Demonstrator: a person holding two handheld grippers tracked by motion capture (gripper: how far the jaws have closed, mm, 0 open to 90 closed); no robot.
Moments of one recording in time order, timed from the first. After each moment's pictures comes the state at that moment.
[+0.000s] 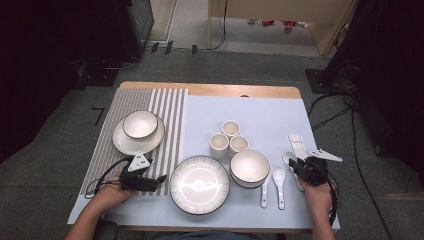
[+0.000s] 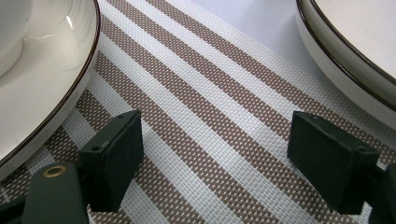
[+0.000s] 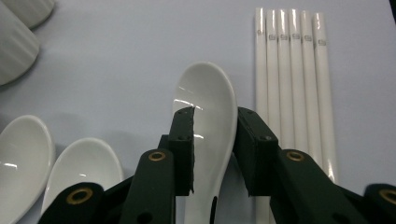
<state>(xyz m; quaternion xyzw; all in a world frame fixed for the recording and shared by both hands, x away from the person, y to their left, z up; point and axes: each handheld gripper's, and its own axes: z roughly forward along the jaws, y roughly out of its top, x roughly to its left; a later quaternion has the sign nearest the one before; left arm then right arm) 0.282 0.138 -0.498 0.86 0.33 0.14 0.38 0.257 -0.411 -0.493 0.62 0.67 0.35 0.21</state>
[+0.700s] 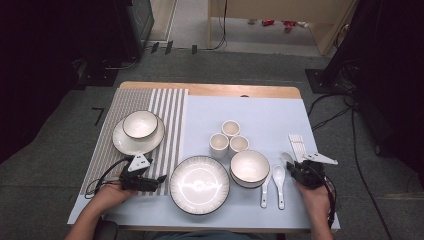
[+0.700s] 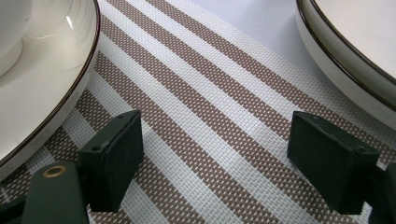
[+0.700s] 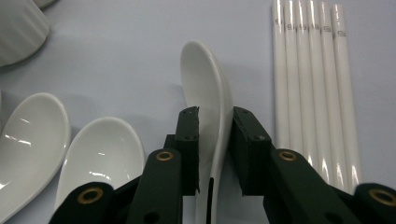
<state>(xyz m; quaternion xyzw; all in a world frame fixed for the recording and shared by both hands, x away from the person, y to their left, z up) 0.282 0.138 -0.498 0.86 0.33 0.14 0.38 0.249 -0.400 -0.495 0.61 0.69 0.33 0.21</state>
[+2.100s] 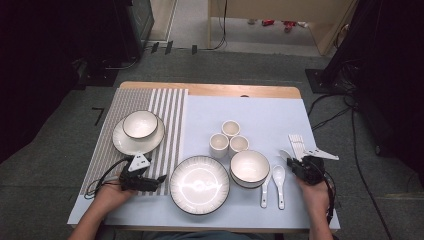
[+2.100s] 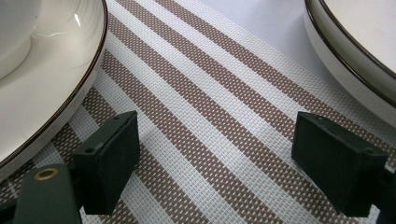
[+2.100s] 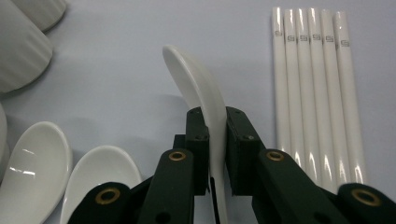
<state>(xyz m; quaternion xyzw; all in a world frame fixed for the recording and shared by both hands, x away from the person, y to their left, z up) 0.282 0.138 -0.498 0.85 0.34 0.15 0.37 0.261 -0.404 -0.492 0.62 0.67 0.35 0.19</state>
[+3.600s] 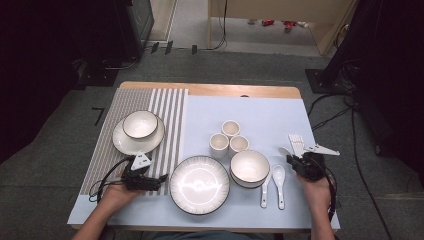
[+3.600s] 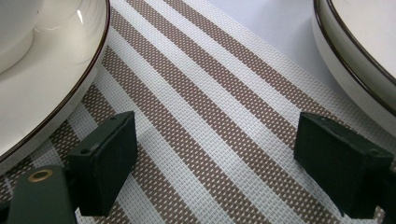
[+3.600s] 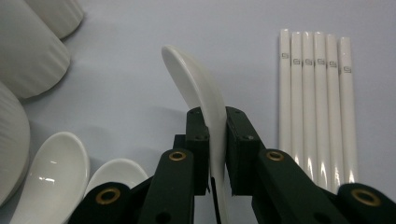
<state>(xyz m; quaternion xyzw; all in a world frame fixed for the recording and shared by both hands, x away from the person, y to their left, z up) 0.282 0.132 -0.497 0.85 0.36 0.15 0.36 0.266 -0.403 -0.479 0.60 0.69 0.35 0.19</state>
